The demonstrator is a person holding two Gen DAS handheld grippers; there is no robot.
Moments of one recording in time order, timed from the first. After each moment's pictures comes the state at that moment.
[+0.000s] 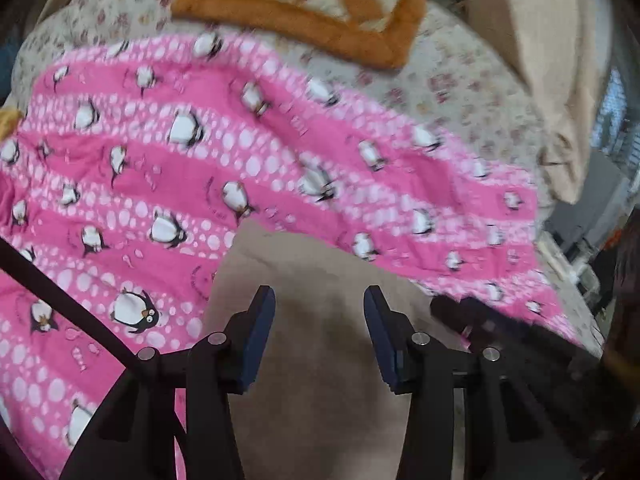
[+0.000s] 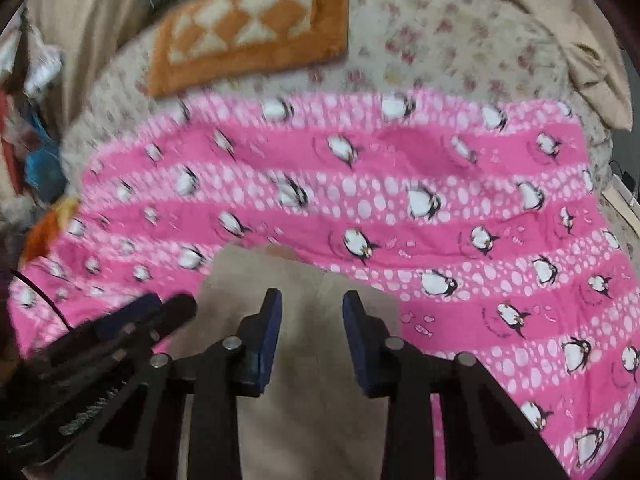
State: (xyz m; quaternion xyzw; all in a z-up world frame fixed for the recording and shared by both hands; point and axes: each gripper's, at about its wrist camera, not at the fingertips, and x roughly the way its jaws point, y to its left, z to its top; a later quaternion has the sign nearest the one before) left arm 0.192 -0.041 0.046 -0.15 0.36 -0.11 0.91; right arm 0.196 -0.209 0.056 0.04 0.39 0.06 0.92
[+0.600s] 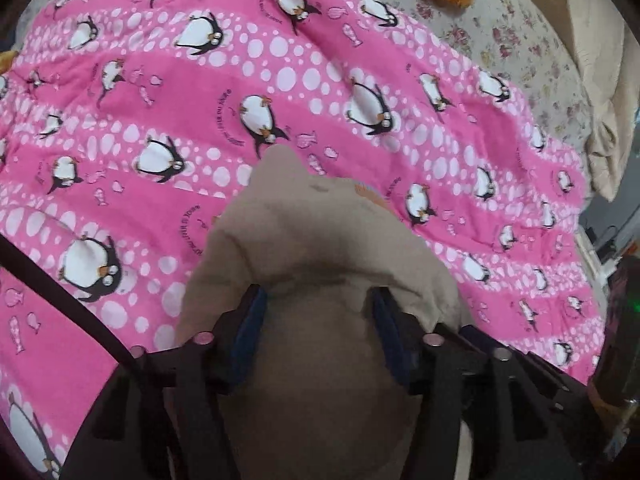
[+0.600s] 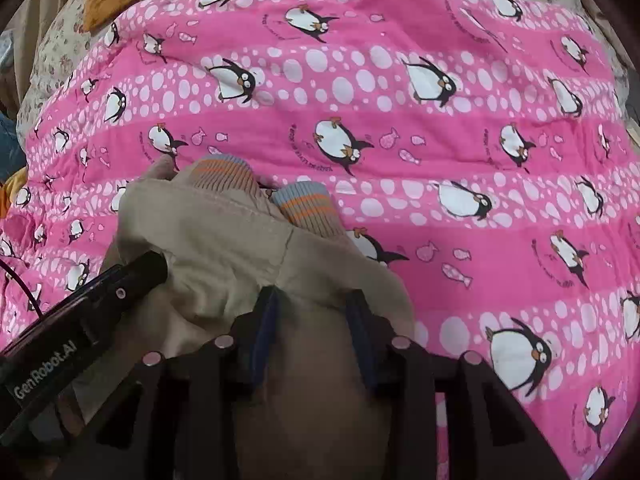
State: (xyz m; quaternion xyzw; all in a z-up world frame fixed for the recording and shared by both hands) left arm 0.225 -0.043 -0.025 -0.17 0.42 -0.10 0.89; right arm 0.229 -0.221 -0.037 0.06 0.46 0.05 0.88
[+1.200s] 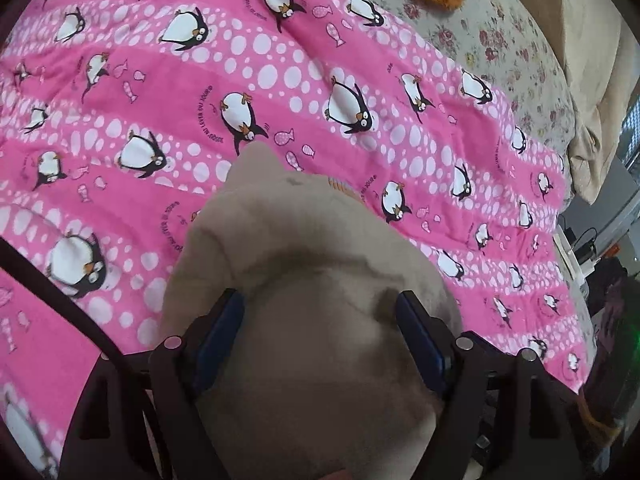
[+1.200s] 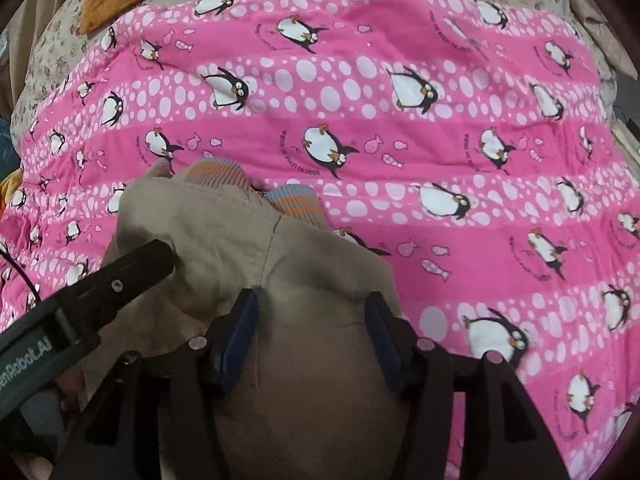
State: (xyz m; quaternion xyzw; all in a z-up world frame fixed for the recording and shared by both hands) left arm 0.221 -0.043 -0.010 -0.19 0.43 -0.12 0.87; right arm 0.207 -0.225 -0.014 0.05 0.45 0.04 0.89
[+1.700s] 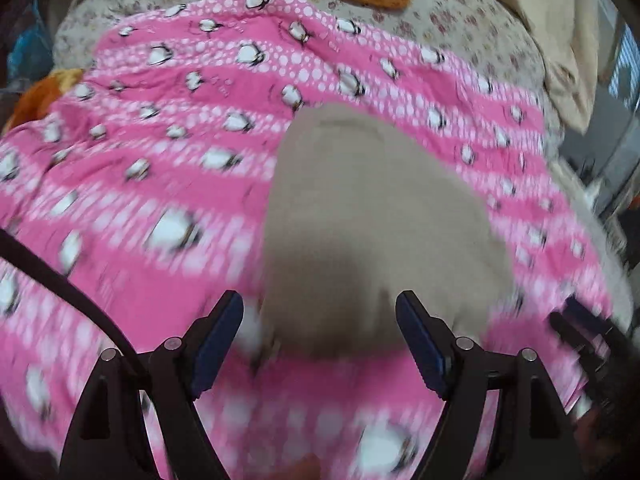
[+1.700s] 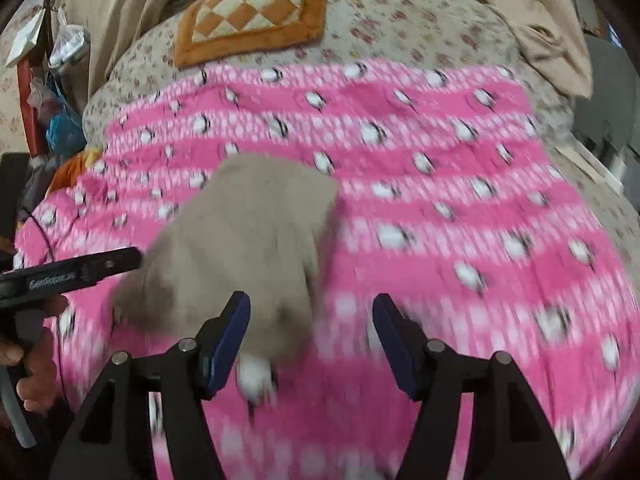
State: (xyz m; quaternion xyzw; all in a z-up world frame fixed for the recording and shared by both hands) left arm 0.004 -0.023 0.023 -0.07 0.44 -0.06 0.89; right arm -0.031 -0.281 0.044 0.03 0.36 0.08 0.93
